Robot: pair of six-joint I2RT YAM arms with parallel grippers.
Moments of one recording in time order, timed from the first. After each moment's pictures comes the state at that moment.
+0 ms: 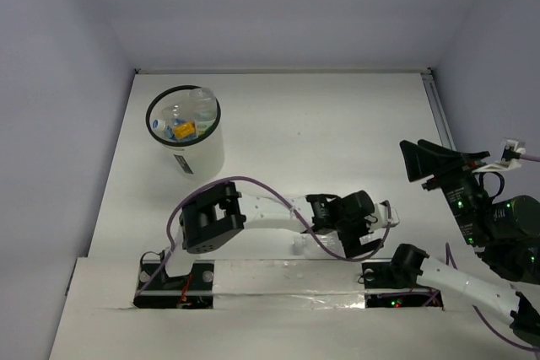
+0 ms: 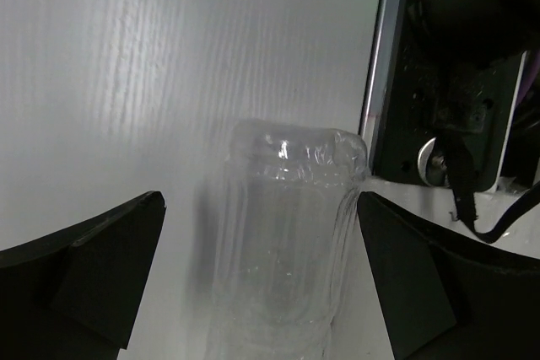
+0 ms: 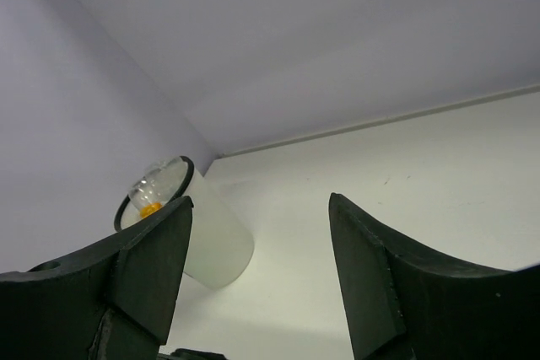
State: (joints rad) left arm -1.36 1.96 1.38 -0.17 0.09 0.01; right arm 0.99 0.35 1.00 -0.35 0.67 0.39
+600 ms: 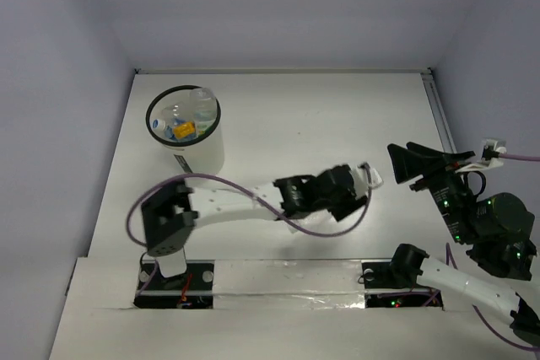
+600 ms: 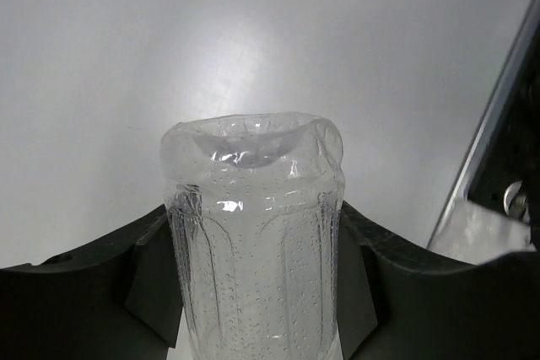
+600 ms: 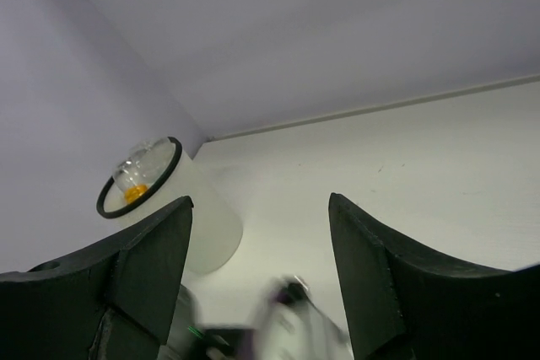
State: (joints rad) left arm -1.31 1.82 1.29 -0.17 -0.11 0.00; right arm 0.99 0.35 0.94 -0.34 0.65 0.38
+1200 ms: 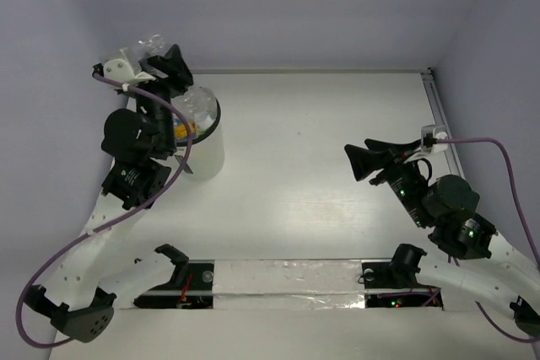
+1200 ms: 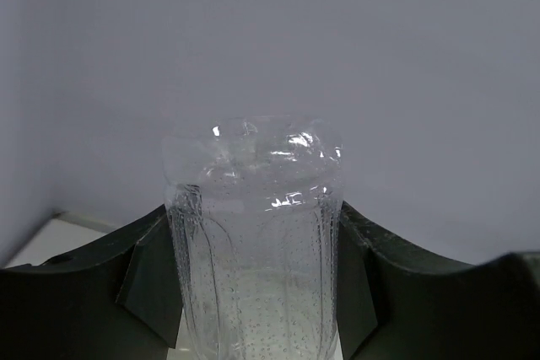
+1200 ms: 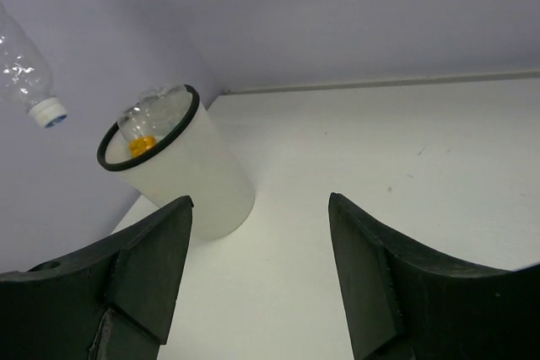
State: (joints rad) left arm -0.60 0.98 1.28 0.13 -0.62 -0.12; right arm 0.99 0.52 0.83 -0.16 0.52 0.36
